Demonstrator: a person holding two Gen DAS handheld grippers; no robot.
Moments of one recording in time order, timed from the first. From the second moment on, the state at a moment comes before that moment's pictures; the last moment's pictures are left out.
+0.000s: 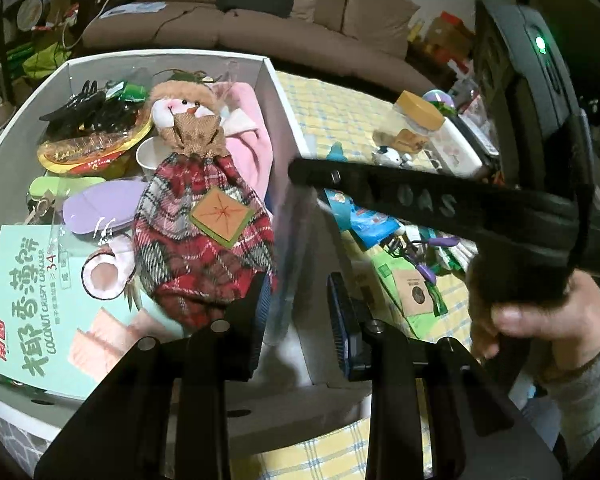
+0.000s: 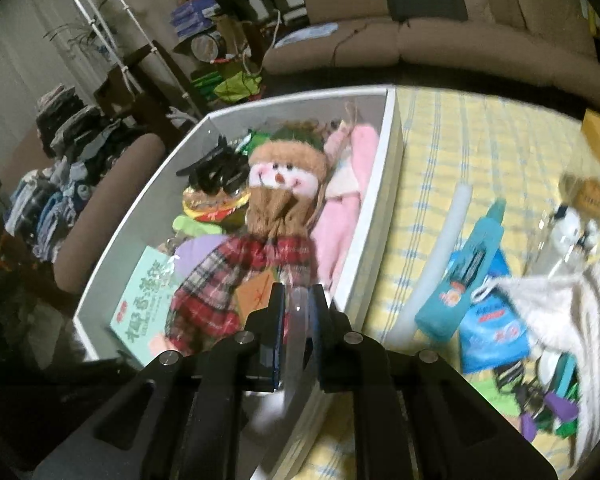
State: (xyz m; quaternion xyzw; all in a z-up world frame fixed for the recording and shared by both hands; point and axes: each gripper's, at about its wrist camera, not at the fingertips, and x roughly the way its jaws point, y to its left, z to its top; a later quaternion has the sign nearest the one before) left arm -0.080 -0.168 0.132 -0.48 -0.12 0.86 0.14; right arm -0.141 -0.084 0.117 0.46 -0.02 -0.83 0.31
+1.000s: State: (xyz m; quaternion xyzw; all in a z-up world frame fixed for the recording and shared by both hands) left arm -0.027 -0.146 0.183 -0.43 -0.07 0.89 0.09; right arm -0.067 -0.007 0.140 0.42 -0.01 -0.87 0.26
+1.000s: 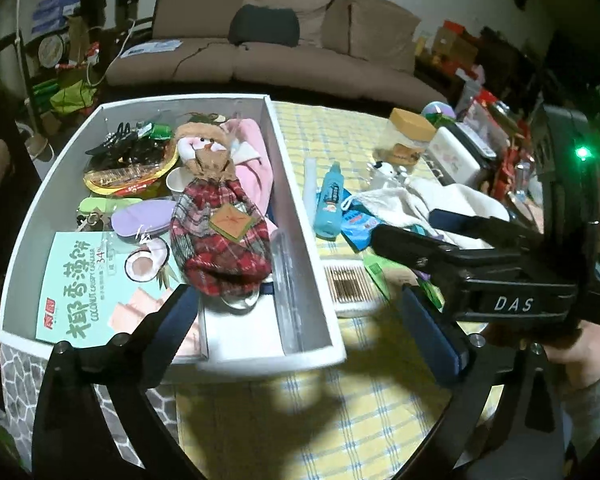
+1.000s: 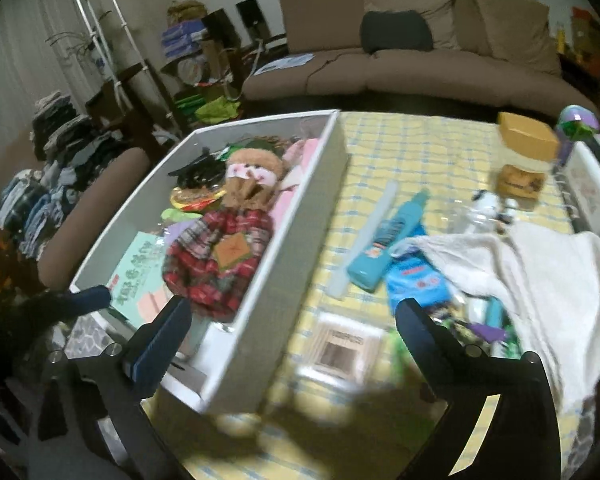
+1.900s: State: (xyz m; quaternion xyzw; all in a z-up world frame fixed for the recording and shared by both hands) left arm 0.011 0.004 0.129 -0.43 0.01 0.90 0.11; right arm 0.007 0.196 0.100 0.38 -0.09 -0.90 0.20
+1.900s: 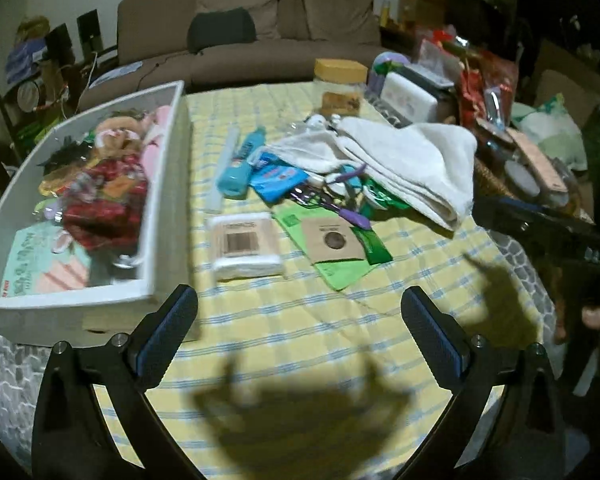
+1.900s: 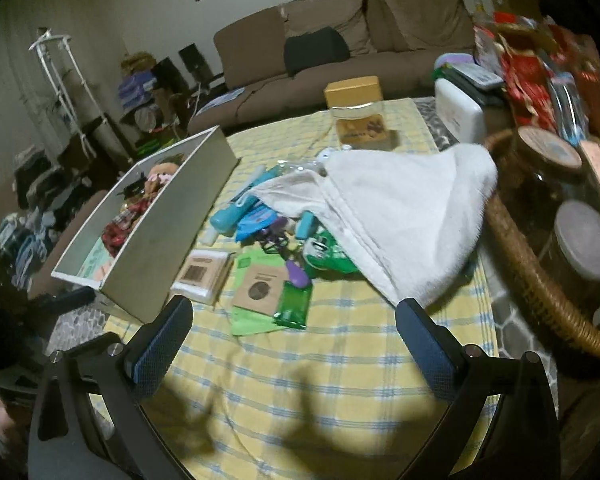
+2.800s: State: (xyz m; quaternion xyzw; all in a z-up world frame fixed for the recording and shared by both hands) left arm -0.095 0.011 0.039 -0.46 -0.03 0.88 -0.11; right arm 0.005 0.228 0.089 0.39 -0.15 -0.87 0.25
